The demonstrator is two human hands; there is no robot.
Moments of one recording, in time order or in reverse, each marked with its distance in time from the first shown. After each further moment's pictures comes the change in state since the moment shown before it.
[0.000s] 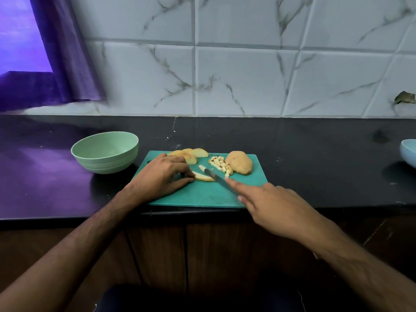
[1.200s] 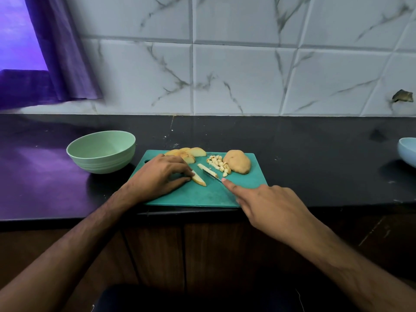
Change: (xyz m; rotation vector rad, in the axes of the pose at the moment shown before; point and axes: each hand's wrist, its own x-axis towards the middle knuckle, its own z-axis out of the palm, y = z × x) left_hand 0.000 0.001 -0.003 -0.036 -0.015 0.023; right_hand 0.001 -0.001 0.010 -0.132 0.095 0.041
